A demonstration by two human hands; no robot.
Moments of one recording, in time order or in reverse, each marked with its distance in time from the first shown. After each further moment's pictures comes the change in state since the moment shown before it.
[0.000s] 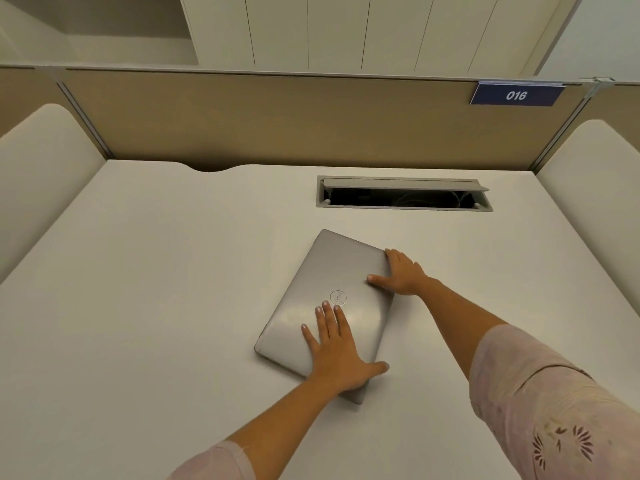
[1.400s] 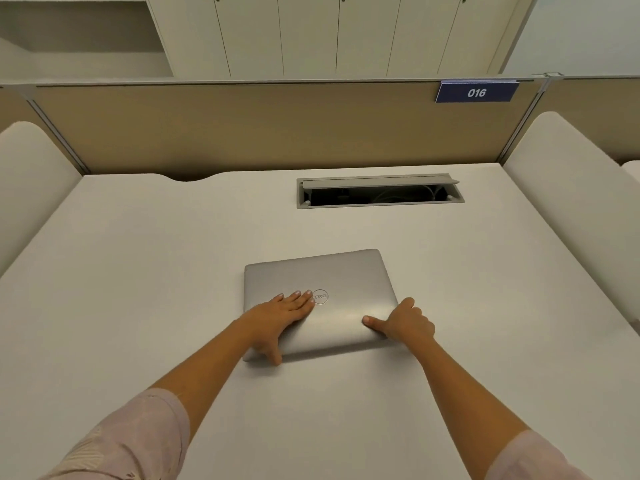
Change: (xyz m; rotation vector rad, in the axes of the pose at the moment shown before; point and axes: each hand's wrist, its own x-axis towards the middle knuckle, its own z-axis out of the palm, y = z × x) left_hand 0.039 -0.102 -0.085 0.479 -0.183 0.637; right_hand -0.108 -0.003 0.049 0.138 0.020 0.583
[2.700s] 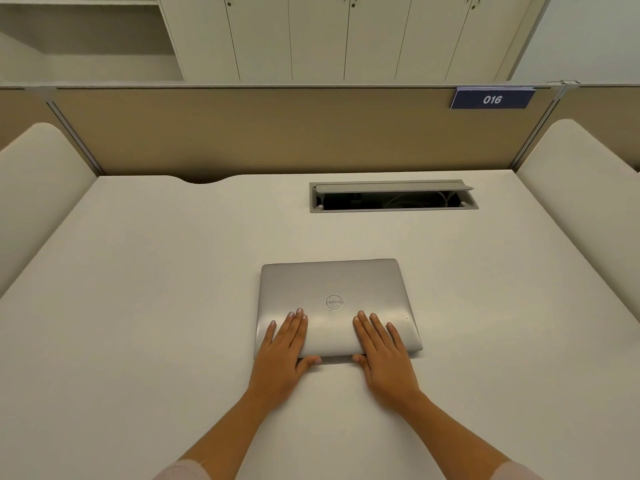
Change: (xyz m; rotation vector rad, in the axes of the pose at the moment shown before) left_hand -0.028 0.039 0.082 -0.177 0.535 -0.317; right_hand -0.035 0.011 0.089 -0.137 0.388 -0.896
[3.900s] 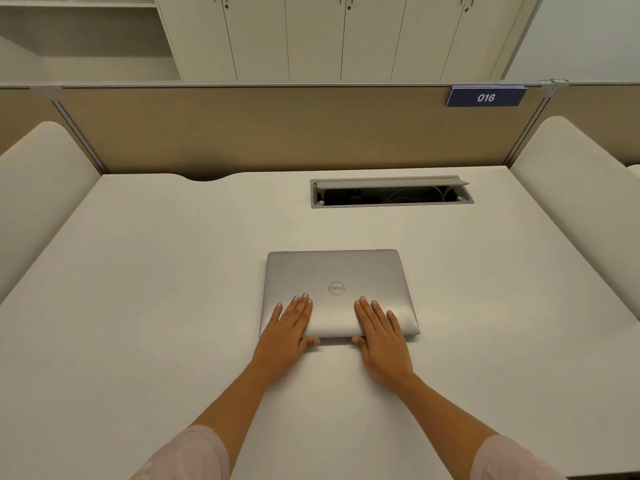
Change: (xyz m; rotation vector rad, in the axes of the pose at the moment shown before) left_hand 0.013 -0.010 -0.014 0.079 -0.068 0.085; right_hand 0.008 -0.009 0.011 0.057 0.012 0.102
